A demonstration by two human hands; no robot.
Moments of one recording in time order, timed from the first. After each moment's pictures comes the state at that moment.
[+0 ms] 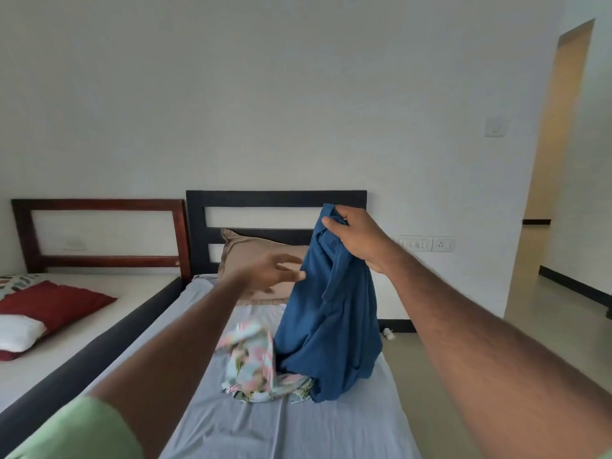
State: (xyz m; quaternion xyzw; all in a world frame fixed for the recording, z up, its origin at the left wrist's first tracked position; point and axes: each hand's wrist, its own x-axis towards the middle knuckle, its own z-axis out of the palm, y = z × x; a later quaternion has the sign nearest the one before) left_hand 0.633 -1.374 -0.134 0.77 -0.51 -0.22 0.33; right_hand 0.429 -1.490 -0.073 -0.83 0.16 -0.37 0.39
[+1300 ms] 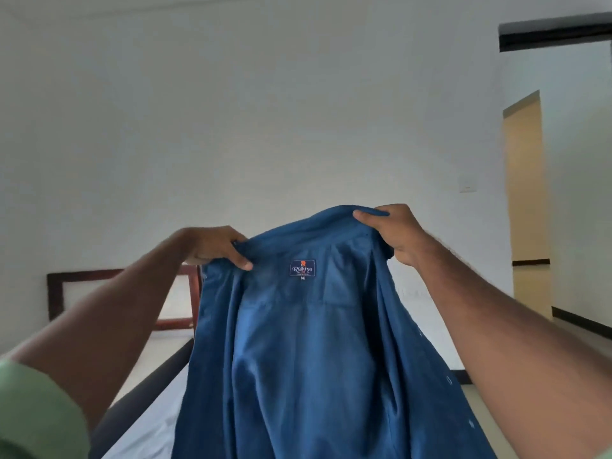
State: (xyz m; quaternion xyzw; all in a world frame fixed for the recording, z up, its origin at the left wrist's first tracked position) left_hand 0.571 -1.225 0.080 0.78 -0.53 -0.17 0.29; right_hand 0.295 -1.440 0.047 -0.70 0.17 -0.49 0.49
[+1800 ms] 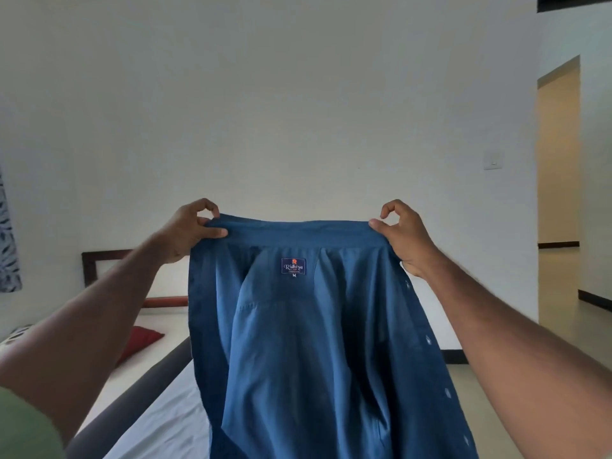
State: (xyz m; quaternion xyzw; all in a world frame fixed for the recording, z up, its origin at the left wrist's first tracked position) left_hand 0.615 -1.154 0.035 0.69 -0.46 -0.04 0.56; right_hand 0.320 -1.439 -0.021 -0.71 0.13 -0.52 0.44
